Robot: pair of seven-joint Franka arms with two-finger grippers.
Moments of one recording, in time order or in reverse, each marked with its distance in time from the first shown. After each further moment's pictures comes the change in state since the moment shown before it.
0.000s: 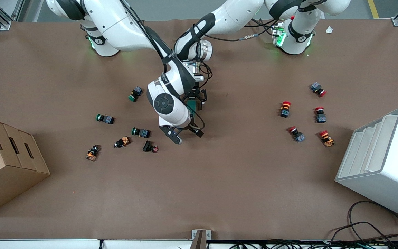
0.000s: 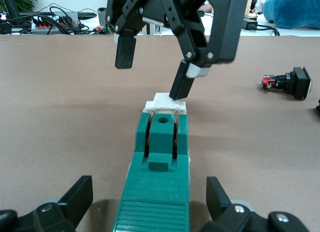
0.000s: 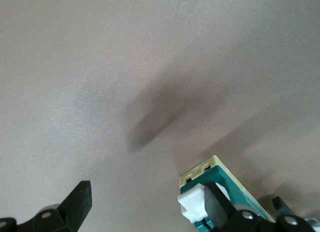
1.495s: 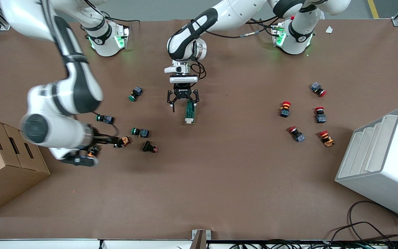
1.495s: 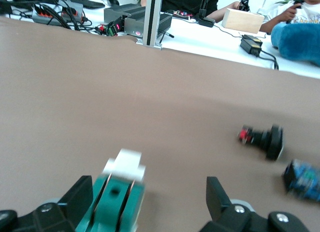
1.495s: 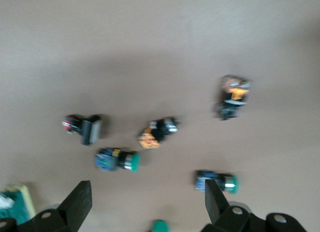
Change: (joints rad) left arm 0.056 -0.067 -0.012 0.136 -0.117 0.108 0.035; right arm -0.523 -0.288 -0.019 0.092 -0.270 -0.614 -1.027
